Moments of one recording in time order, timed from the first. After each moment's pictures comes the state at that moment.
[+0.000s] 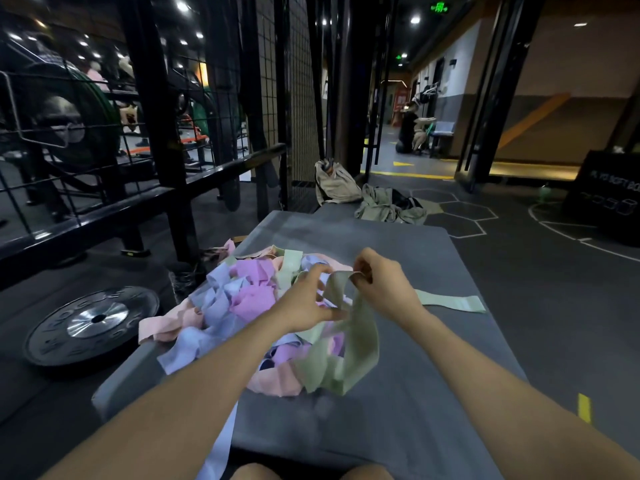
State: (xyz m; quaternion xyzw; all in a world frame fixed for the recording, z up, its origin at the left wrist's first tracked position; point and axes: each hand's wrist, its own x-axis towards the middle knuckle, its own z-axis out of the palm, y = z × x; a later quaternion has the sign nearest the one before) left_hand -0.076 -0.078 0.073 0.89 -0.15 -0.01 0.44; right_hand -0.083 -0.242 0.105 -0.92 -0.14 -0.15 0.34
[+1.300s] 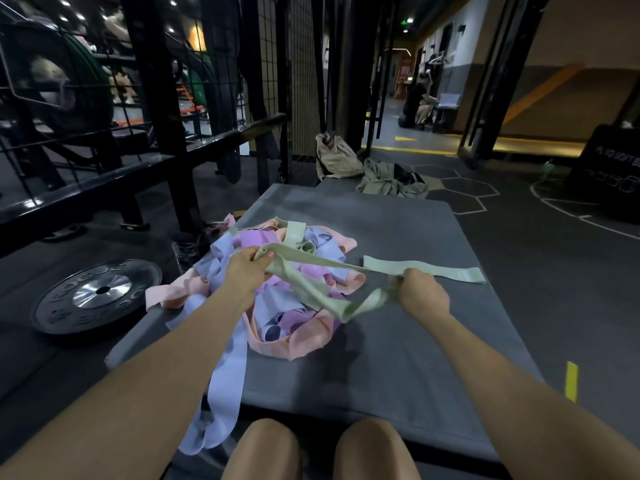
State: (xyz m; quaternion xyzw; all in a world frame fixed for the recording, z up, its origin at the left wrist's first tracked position) left_hand -0.065 -0.008 0.044 0.71 0.12 0.09 0.69; right_hand -0.087 -0.279 0.042 -0.98 0.11 -0.04 0.16
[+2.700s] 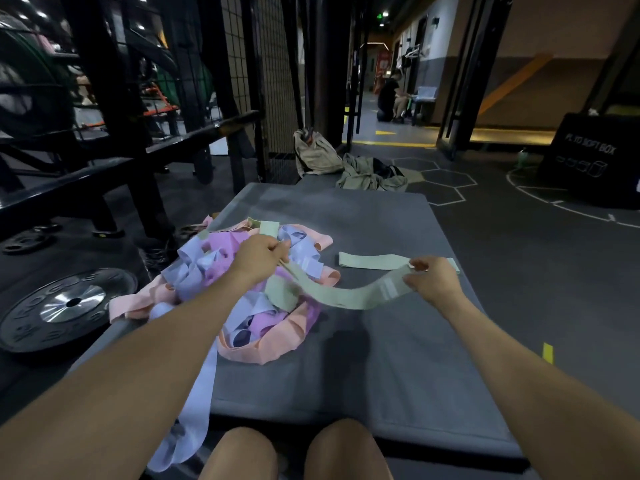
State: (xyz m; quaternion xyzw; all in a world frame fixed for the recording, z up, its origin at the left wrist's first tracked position) left_hand -0.054 -0.068 0.075 0.92 -0.04 0.07 0.37; right_hand -0.079 -0.355 0.041 -0.89 0.13 -0.12 0.41
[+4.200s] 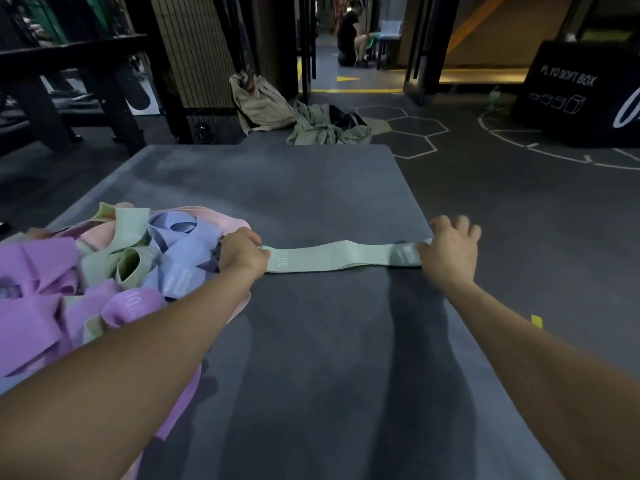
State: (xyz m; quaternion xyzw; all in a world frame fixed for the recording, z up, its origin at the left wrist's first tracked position) left_hand 0.145 -0.223 -0.058 0.93 0.11 0.06 0.36; right_hand 0.081 -0.500 -0.053 -0.94 0.22 -0.19 0.18
